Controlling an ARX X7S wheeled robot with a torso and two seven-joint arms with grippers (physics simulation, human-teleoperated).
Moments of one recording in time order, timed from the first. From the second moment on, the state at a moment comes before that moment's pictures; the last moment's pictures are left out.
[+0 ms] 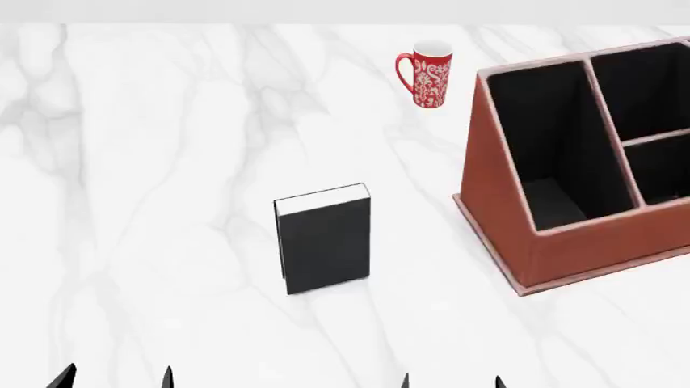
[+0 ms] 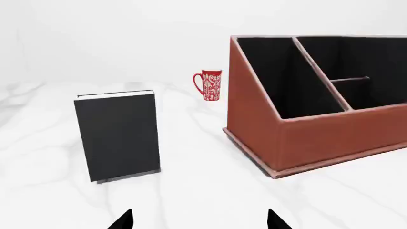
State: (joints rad) left arm 0.00 0.00 0.00 0.00 0.00 0.00 0.00; right arm 0.00 0.00 0.00 0.00 0.00 0.00 0.00
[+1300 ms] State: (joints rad) left arm 0.08 -0.17 -0.11 0.95 -0.23 -0.73 -0.05; right arm -0.12 0.21 -0.06 -0.99 0.19 0.72 0.17
